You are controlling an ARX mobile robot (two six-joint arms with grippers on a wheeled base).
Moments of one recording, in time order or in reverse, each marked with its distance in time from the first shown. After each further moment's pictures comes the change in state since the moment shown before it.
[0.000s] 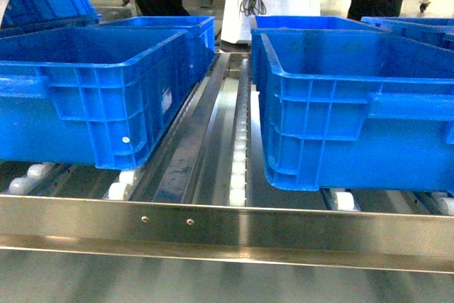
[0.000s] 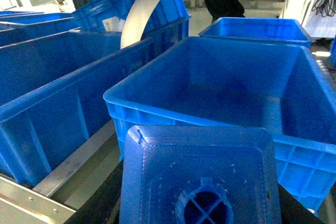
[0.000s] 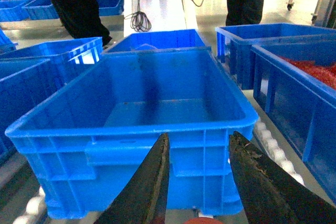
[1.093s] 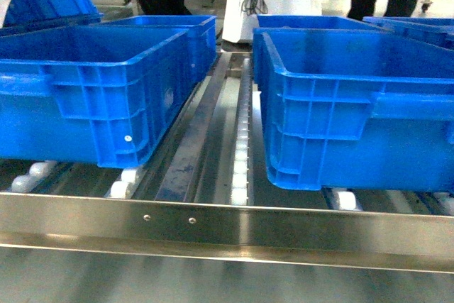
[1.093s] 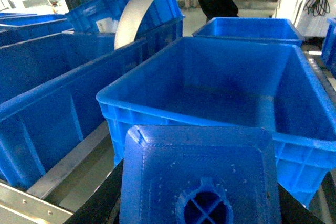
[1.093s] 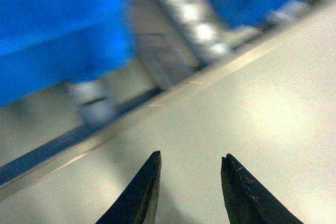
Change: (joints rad) left arm -0.008 0.000 0.000 -0.001 0.005 0.000; right arm 0.219 0.542 0.721 -1.419 0.793 0.587
